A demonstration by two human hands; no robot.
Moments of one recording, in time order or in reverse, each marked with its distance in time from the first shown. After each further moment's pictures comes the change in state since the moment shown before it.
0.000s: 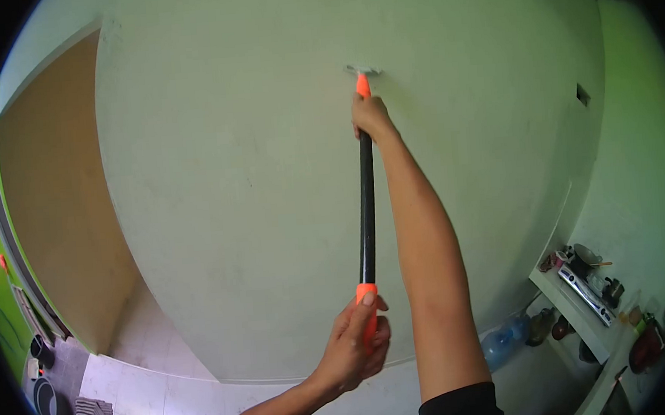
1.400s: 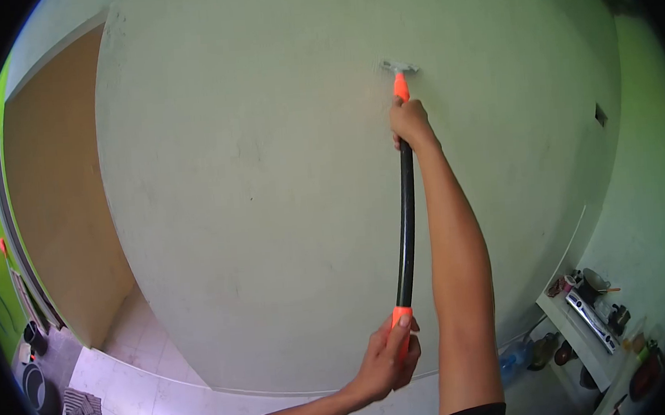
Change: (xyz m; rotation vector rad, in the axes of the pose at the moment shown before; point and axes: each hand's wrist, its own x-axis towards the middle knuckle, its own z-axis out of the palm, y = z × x) left_hand 0.079 -0.046 -0.021 0.021 -0.046 0.067; right_hand 0.016 -0.002 -0.030 -0.147 0.090 -0.014
